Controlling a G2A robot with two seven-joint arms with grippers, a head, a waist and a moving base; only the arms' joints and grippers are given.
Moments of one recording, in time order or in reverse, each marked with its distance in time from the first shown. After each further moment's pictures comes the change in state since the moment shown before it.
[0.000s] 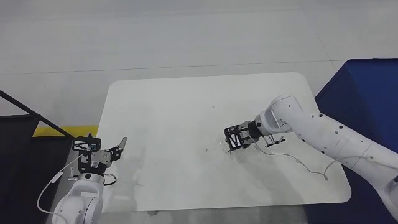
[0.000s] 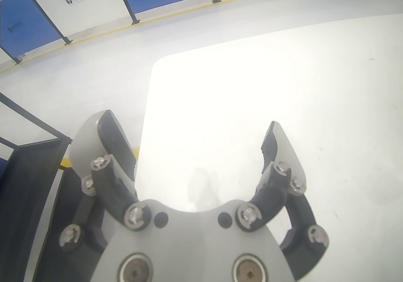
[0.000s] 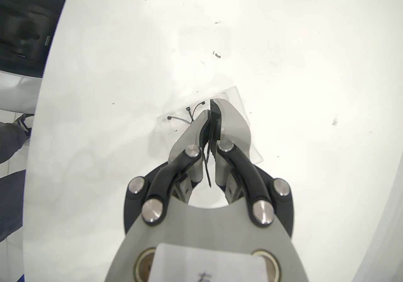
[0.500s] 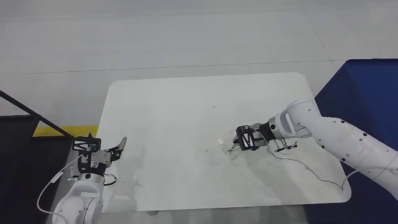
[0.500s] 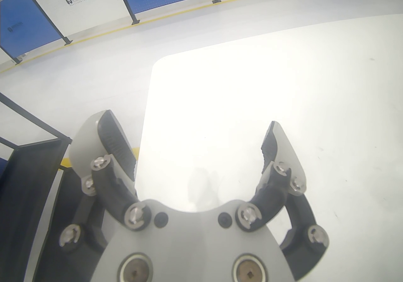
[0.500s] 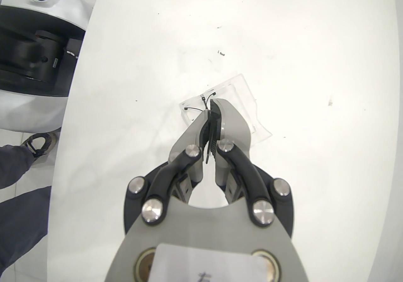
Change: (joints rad) left arm 0.000 0.000 0.000 0.000 0.000 0.000 0.000; right arm -0.069 0.108 0.084 -0.099 0.094 0.032 -0.014
